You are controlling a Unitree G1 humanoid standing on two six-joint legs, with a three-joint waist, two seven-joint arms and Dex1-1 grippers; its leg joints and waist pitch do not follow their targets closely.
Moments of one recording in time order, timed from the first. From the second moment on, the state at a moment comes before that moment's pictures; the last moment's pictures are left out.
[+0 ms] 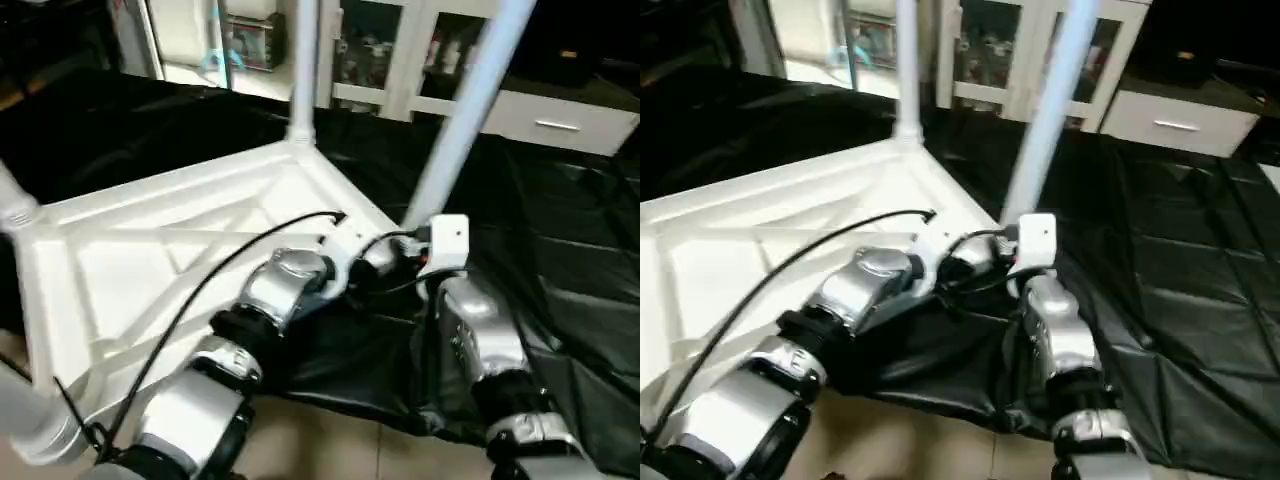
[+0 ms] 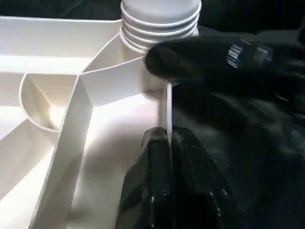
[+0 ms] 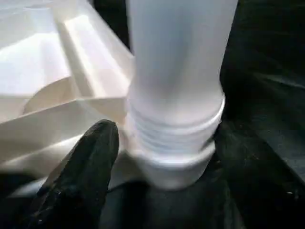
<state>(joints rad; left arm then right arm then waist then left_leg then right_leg) -0.83 0.00 -0.23 0.87 0.08 0.30 -0.62 -0.46 -0.07 -0.04 0.55 0.13 0.17 0.17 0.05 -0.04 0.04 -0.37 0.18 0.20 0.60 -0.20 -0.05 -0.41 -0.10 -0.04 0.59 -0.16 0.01</state>
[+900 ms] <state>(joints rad) -0.61 0.30 -0.38 0.47 -0.01 0.34 -1.31 -0.31 -0.55 0.13 0.23 0.30 0.34 1.08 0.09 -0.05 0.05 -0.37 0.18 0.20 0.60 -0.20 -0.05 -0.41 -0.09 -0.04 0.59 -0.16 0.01</state>
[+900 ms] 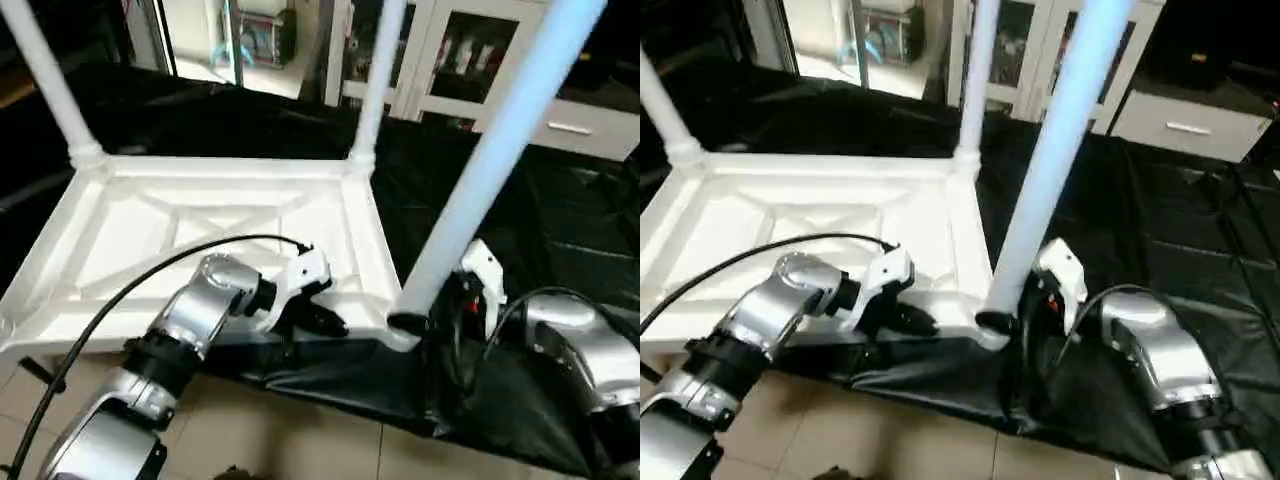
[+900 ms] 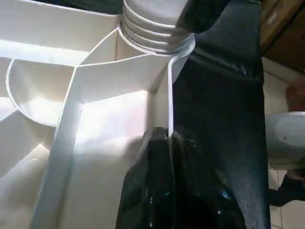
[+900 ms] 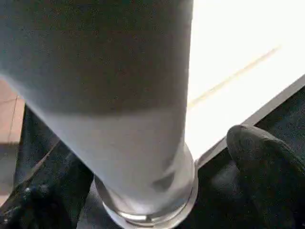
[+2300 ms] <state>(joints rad) -0.69 0.18 -0.31 0.64 0.05 0.39 -1.00 -0.40 -0.30 0.08 0.41 0.20 0.35 0.64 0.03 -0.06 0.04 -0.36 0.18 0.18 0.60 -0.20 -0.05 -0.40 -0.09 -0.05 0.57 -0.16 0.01</state>
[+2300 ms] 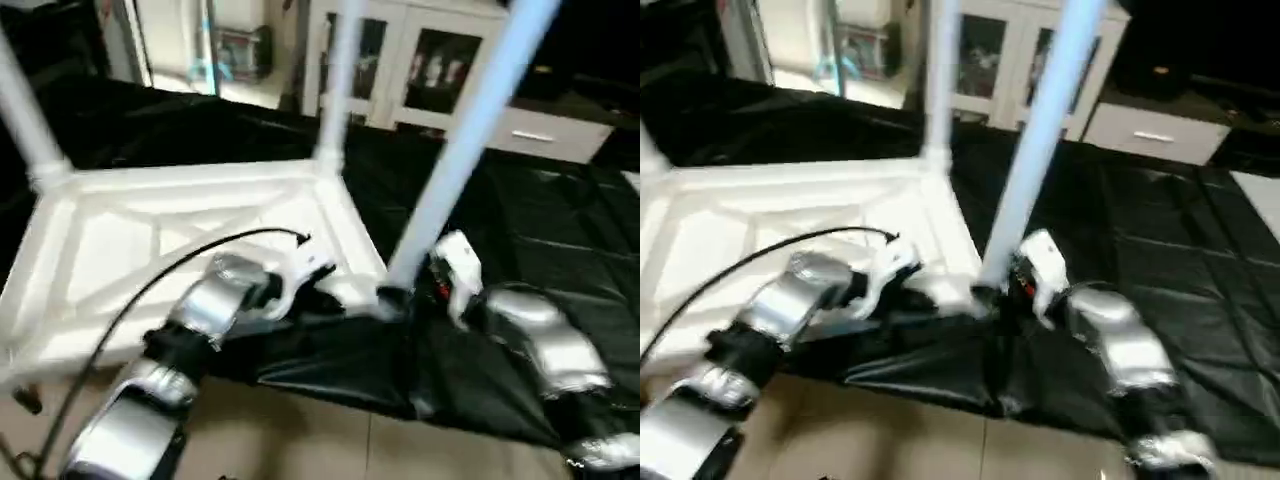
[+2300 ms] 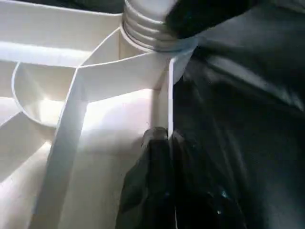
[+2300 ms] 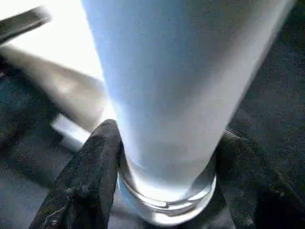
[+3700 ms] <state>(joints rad) -0.79 0.11 -0.31 0.84 0.07 0.19 -0.97 -0.30 -0.47 0.00 0.20 0.24 0.28 0.74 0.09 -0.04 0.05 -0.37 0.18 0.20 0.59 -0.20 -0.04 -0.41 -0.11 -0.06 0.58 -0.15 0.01</state>
